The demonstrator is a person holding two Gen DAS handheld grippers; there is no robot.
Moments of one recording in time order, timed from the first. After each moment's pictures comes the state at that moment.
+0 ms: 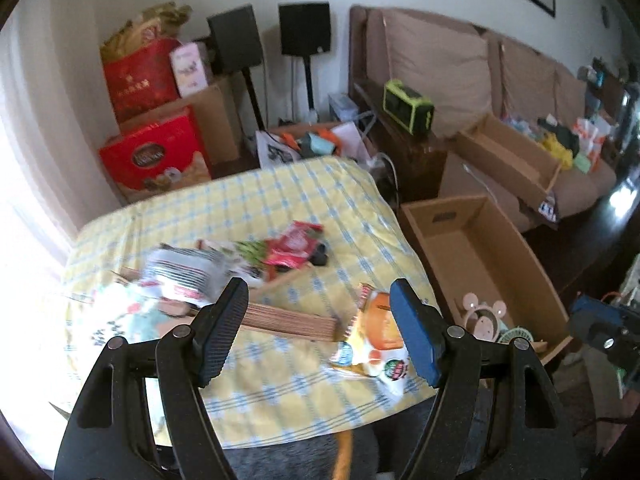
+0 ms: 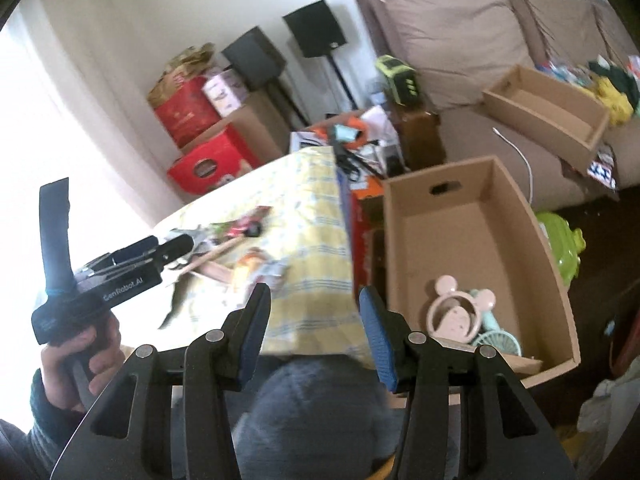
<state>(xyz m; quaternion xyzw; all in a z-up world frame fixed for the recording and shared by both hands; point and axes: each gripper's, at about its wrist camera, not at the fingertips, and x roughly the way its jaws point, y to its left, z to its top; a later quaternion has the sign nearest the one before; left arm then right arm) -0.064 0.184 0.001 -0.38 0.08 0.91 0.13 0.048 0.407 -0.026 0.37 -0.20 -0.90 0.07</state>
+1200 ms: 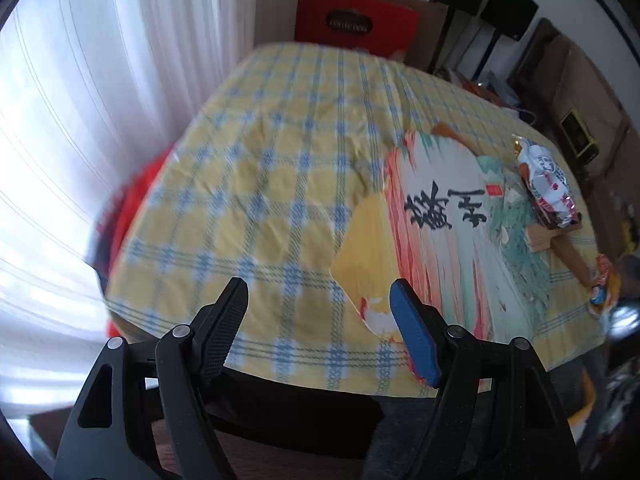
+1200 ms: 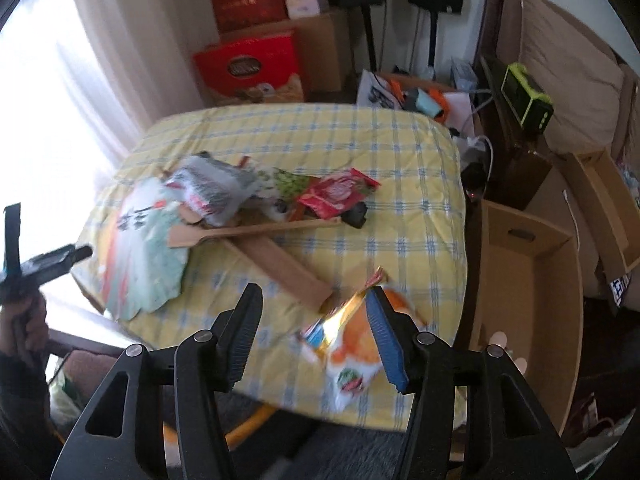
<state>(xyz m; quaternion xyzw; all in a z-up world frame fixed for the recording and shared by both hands) -0.097 -0.144 -0.116 -0.52 -0.09 0.85 -0.01 -0.102 0.248 -0.052 0.50 -0.01 -0.86 0.10</state>
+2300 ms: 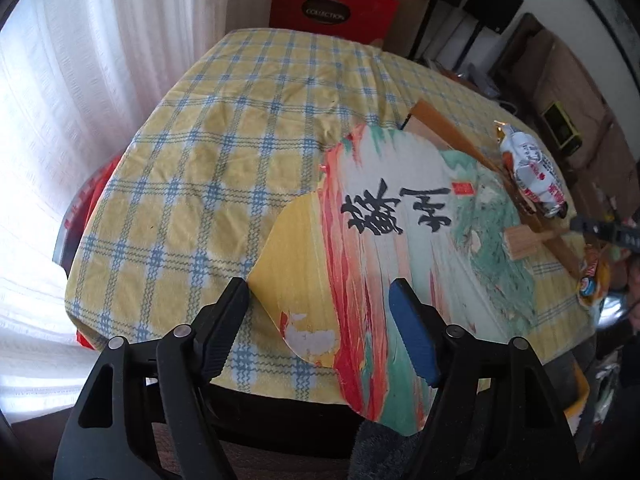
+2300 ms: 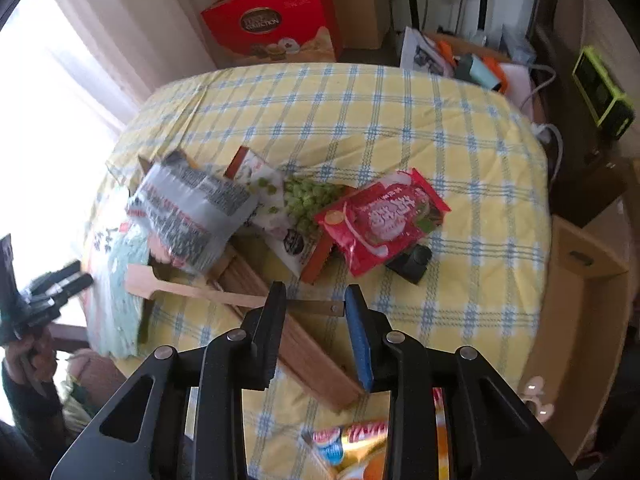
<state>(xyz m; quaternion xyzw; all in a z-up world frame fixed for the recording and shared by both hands) -0.106 -0.139 -0.129 -0.52 -0.11 0.84 0.03 -0.171 0.211 -0.090 0.56 0.00 -0.81 0.16</state>
